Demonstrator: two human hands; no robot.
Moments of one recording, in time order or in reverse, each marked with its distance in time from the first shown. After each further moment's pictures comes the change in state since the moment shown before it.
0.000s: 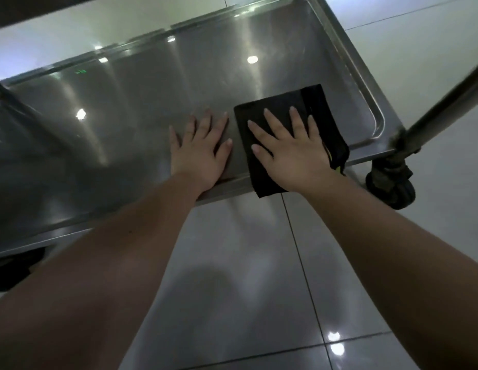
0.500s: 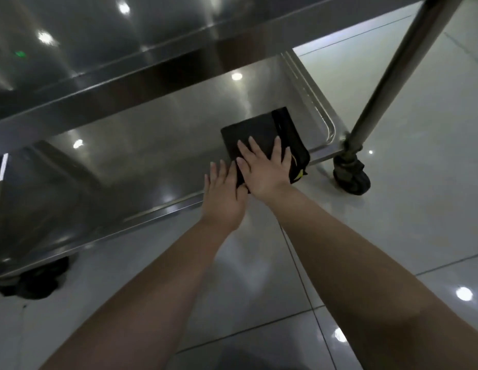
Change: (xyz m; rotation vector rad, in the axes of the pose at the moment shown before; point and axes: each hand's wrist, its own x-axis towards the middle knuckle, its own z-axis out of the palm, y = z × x) left_hand -0.095 0.067 -0.026 -0.375 -0.107 0.027; right_hand -0.039 -0.037 -0.028 0.272 -0.099 0.229
